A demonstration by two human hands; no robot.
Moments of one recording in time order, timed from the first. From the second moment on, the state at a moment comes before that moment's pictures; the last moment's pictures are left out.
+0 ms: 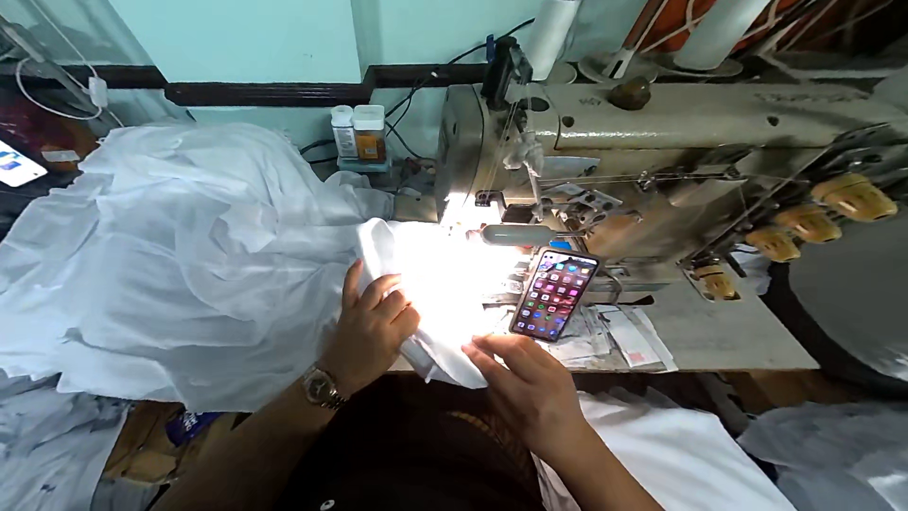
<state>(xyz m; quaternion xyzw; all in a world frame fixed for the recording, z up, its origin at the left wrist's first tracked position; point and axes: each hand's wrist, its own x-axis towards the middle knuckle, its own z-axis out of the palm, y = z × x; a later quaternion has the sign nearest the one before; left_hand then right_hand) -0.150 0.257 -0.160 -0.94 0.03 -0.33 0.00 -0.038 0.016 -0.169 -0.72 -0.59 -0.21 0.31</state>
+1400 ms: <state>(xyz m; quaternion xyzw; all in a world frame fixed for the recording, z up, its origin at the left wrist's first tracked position) -0.113 0.272 -0.200 -0.93 0.11 -0.35 -0.03 -0.022 0.032 -0.168 -0.73 -0.58 -0.15 0.33</state>
